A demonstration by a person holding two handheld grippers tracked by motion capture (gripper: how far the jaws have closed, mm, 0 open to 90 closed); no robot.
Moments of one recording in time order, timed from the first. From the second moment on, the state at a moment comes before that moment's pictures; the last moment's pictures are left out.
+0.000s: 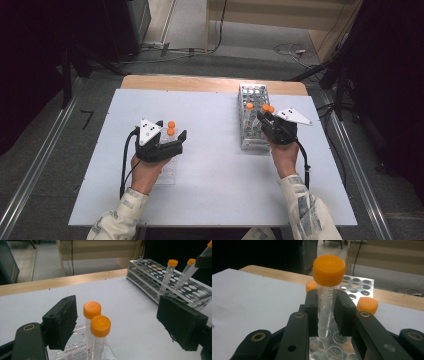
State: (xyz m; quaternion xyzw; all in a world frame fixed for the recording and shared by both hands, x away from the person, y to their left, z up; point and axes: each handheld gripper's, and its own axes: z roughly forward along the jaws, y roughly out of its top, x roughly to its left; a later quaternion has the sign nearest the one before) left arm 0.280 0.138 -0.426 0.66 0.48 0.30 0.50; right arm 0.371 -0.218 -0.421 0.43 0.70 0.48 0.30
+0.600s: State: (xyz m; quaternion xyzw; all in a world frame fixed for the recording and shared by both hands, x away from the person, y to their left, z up) left arm 0.278 0.135 -0.424 0.66 0.48 0.30 0.50; right arm 0.351 -0.208 -0.406 0.40 0.72 0.51 0.26
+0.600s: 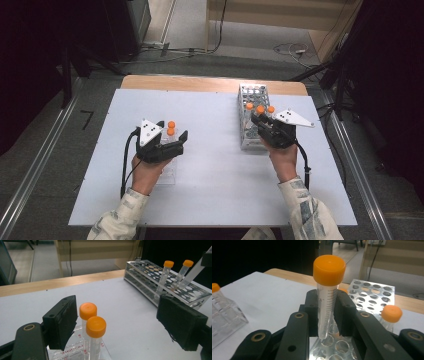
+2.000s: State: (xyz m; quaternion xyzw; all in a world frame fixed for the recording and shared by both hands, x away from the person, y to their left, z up) left arm 0.267 0.107 -0.421 0.69 0.43 0.26 0.52; right arm 0.309 -0.129 -0.442 0.30 0.81 0.48 0.16
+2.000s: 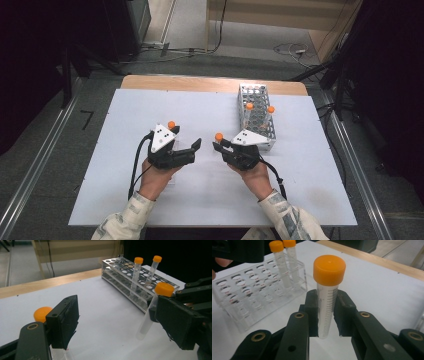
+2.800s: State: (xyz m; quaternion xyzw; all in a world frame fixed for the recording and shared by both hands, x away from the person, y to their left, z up) left arm 0.259 0.080 -0.431 0.73 0.38 0.24 0.52; right arm 0.293 -0.102 -0.451 0.26 0.83 0.47 0.14
